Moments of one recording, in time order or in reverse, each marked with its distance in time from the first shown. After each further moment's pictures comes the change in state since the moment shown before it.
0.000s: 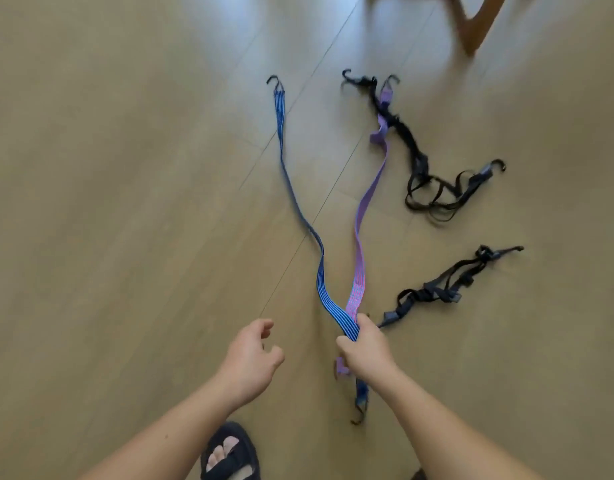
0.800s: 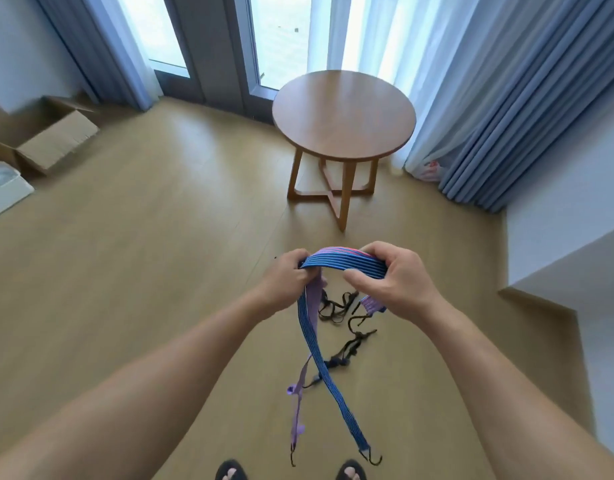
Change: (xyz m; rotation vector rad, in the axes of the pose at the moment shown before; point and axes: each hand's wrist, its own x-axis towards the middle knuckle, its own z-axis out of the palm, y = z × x) left_hand -0.403 0.387 -0.230 -0.162 0.017 0.733; right_hand -0.483 -0.345 -0.400 -0.032 0.322 -0.865
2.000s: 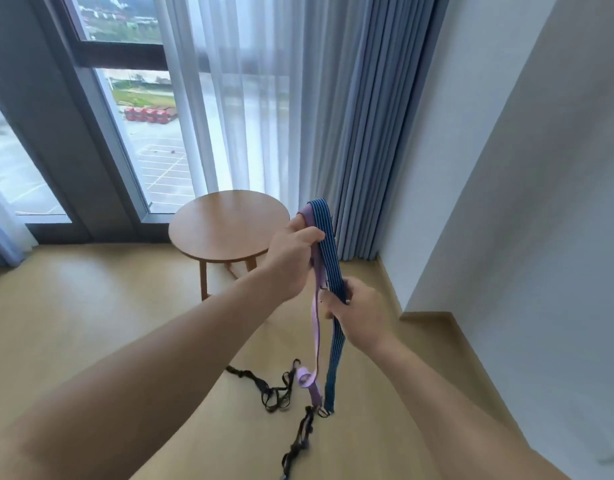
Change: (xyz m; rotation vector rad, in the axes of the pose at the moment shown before) left_hand -0.061 0.278 0.035 -0.742 -0.282 0.245; right_hand -0.091 -0.108 -0.091 0.017 0.582 0.233
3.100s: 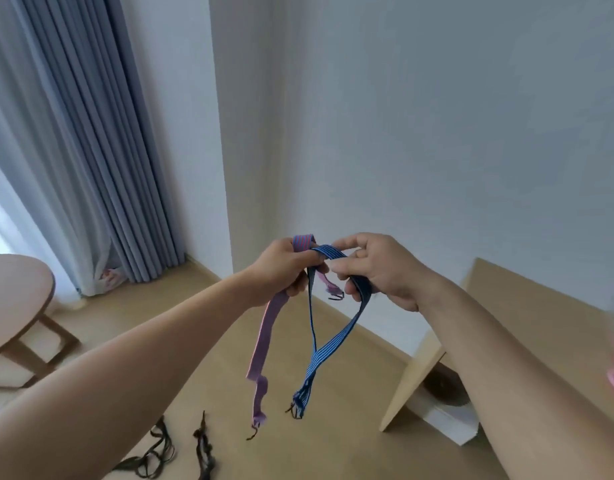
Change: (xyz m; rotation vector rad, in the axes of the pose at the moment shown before) left_hand -0.113 -0.074 0.158 0.588 -1.079 -0.093; right_hand -0.219 -0.042 -0.188 0.234 0.395 0.354
